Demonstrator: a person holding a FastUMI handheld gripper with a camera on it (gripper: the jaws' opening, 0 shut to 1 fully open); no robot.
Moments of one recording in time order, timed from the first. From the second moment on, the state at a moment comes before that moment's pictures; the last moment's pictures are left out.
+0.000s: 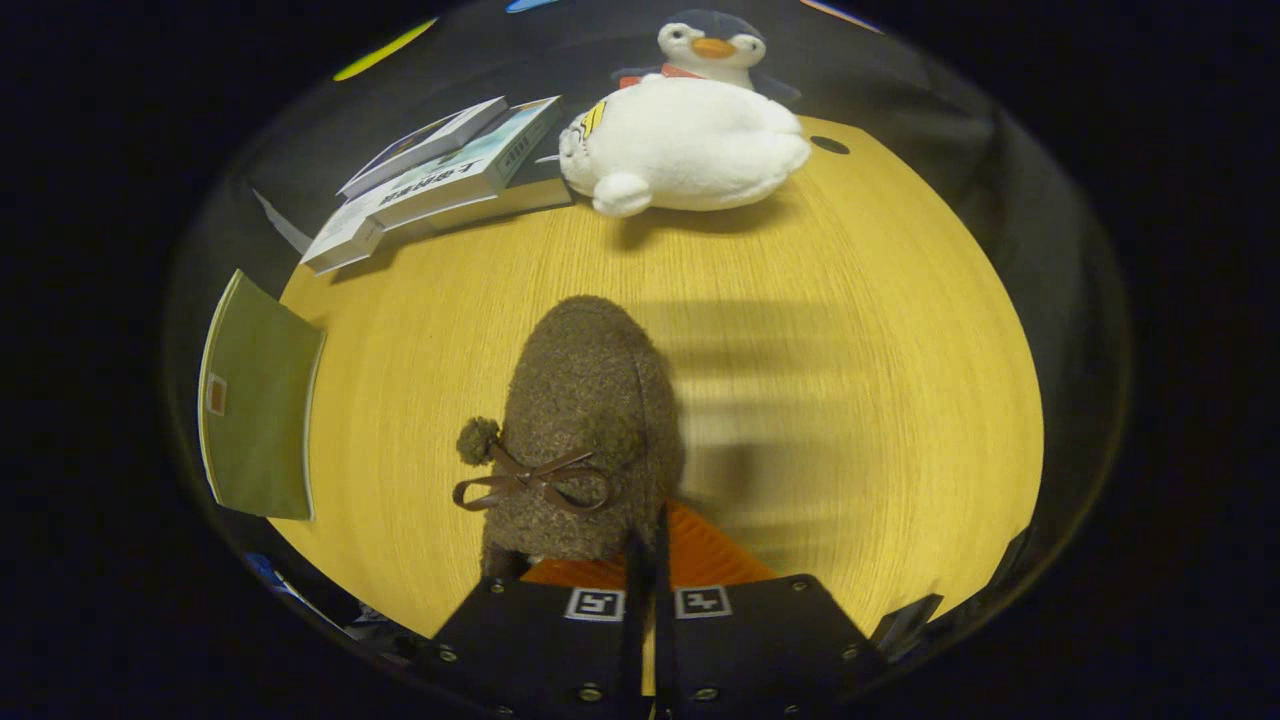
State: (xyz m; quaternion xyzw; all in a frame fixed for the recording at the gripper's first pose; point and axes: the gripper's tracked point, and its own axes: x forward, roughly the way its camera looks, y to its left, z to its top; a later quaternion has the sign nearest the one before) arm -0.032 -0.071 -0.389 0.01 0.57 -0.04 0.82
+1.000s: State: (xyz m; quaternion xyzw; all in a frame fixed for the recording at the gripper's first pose) arm -0.016 0.072 -0.275 0.01 0.57 0.10 0.82
